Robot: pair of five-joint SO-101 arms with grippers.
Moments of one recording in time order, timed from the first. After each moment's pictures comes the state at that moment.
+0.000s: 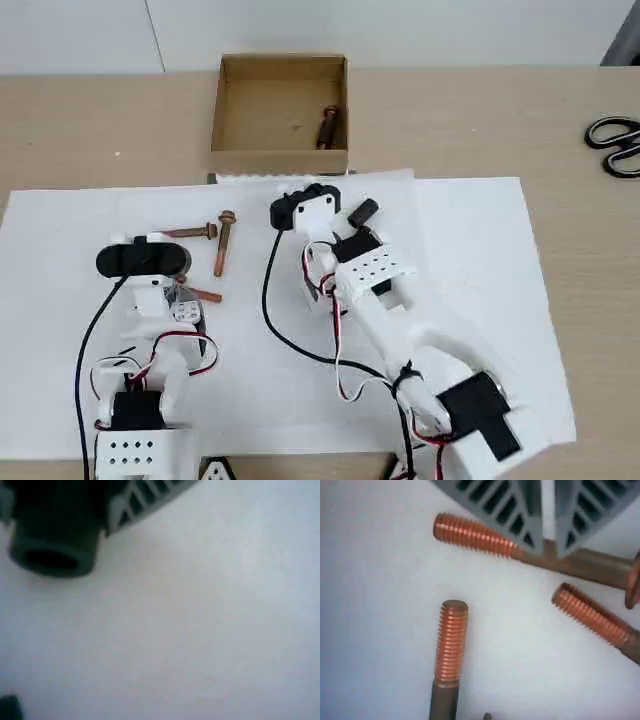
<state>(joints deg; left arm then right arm) -6.1 -86.4 90.9 49.4 6.5 -31.0 0.4 30.2 59.3 -2.9</state>
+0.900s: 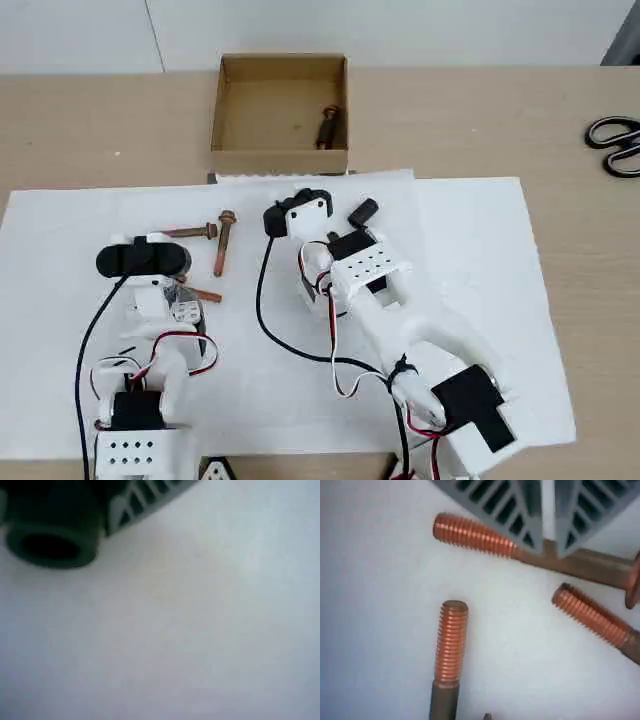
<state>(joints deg) -6.1 -86.4 90.9 49.4 6.5 -31.3 2.3 29.8 61.3 1.5</state>
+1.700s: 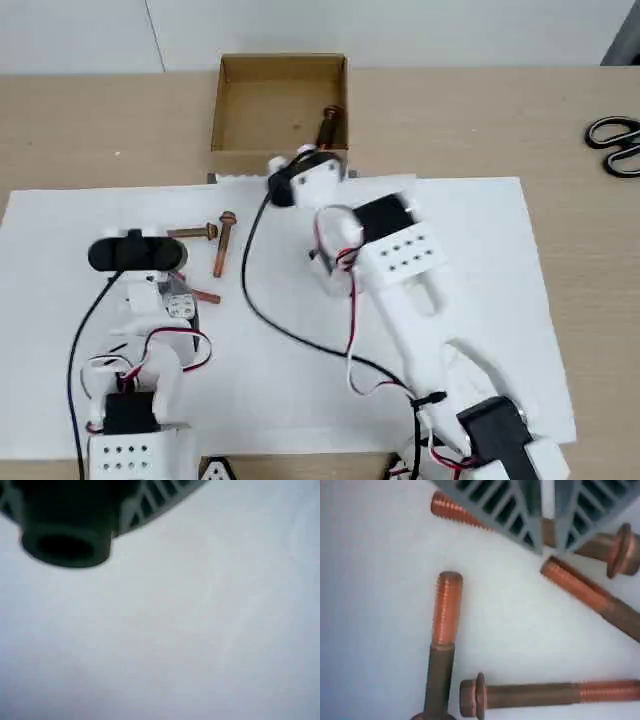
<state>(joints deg) -7.1 -86.3 83.5 53.3 2.9 -26.8 -10.8 11.1 86.9 7.4</state>
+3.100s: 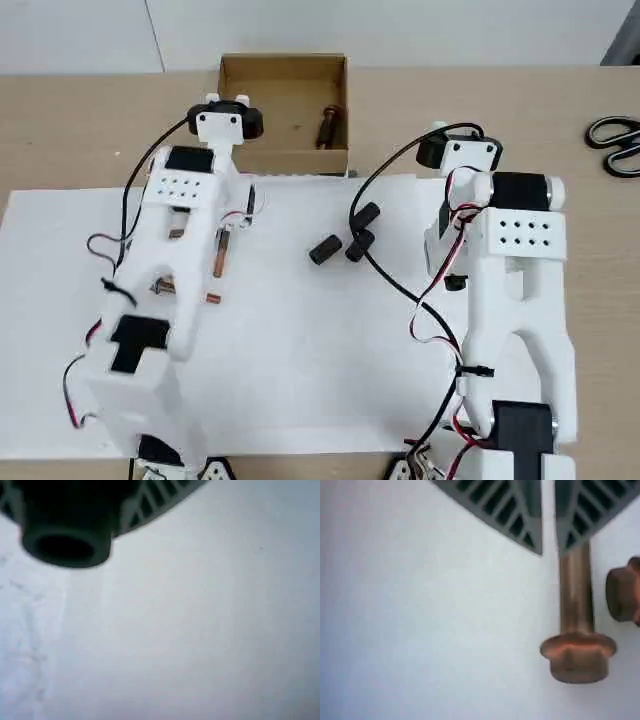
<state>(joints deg) 4.0 19.2 -7.5 81.8 7.2 0.4 -11.3 7.3 95.6 7.4</state>
